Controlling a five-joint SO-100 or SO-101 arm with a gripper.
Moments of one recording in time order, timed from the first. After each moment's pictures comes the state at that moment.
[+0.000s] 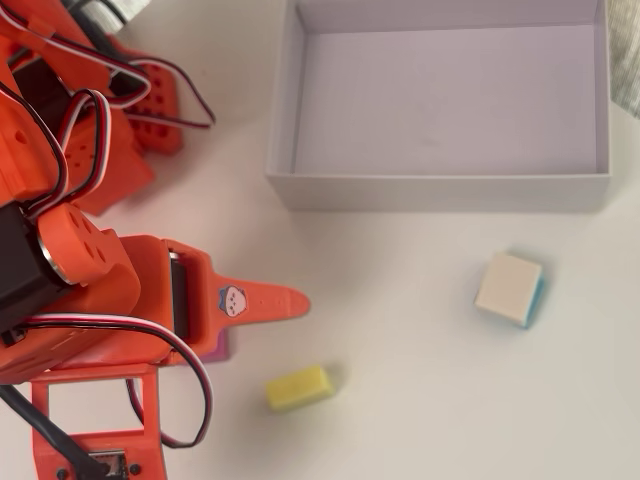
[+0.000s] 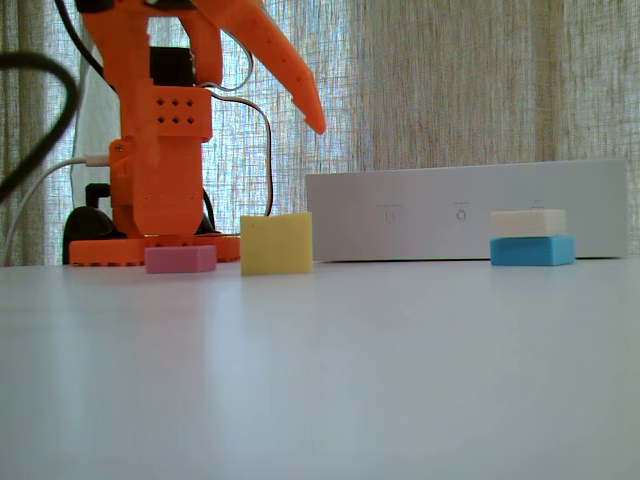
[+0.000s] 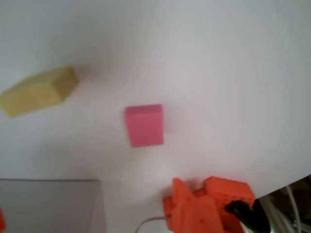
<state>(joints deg) 13.2 106.8 115.5 96.3 -66.1</state>
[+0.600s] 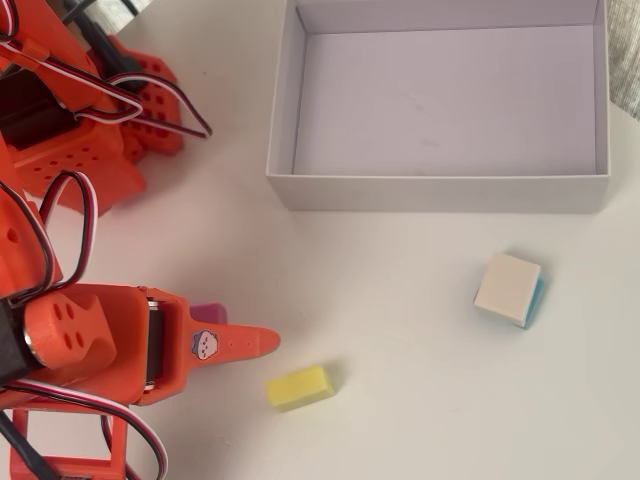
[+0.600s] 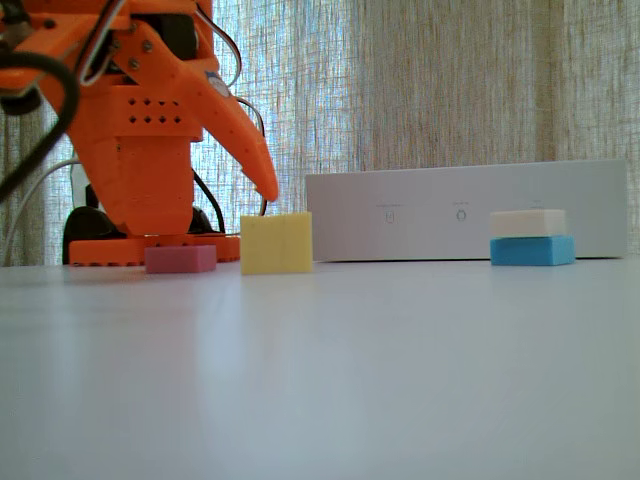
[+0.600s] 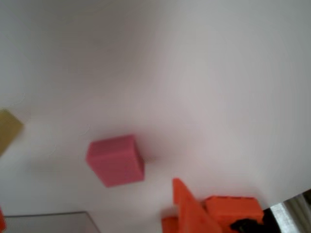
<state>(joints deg) 20.1 99.1 120.4 86.7 -67.1</state>
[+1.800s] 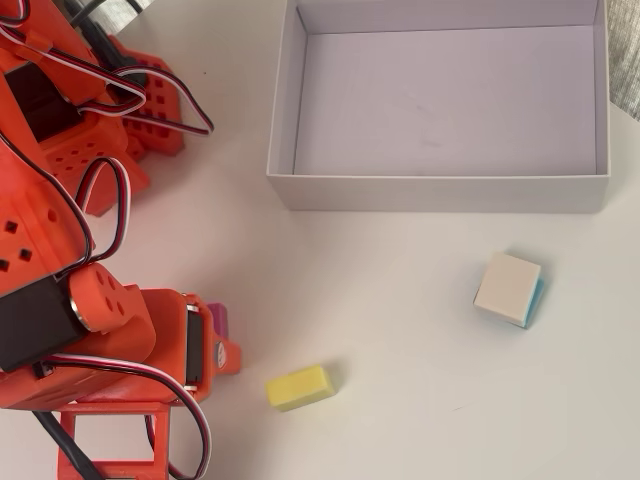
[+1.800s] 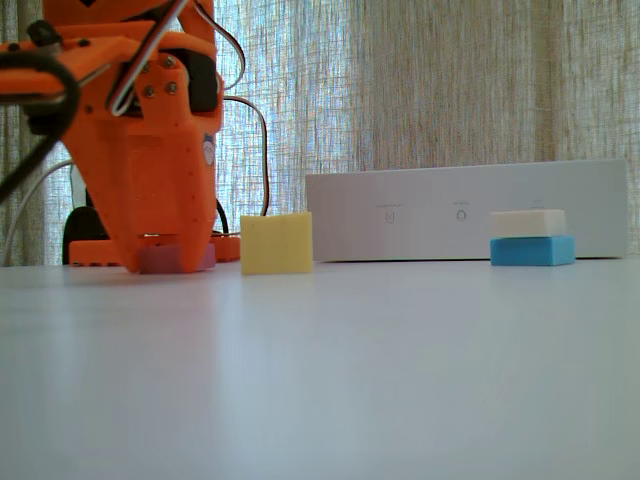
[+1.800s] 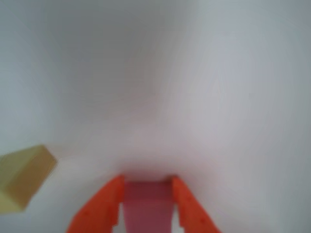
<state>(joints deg) 18.6 98.0 129.3 69.1 -67.1</state>
